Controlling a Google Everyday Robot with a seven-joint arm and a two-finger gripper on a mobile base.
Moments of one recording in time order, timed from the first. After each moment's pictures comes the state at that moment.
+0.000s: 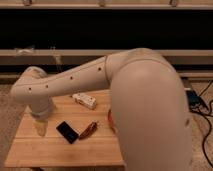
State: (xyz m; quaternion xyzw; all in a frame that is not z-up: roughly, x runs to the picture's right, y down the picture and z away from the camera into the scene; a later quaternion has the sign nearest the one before) arm -0.254 0.157 0.665 -0.34 -0.01 0.13 0.93
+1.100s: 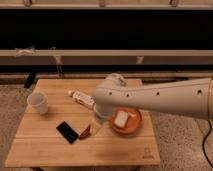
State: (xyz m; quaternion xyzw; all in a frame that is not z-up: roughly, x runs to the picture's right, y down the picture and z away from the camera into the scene) arm -0.005 0.151 0.694 -0.32 0.03 0.33 0.89
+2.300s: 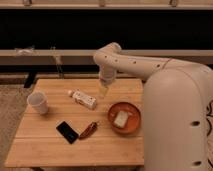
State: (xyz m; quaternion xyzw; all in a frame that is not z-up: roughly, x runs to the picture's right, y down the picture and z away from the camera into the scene) arm -0.001 -0.005 0.833 -0.28 0.07 0.25 0.92
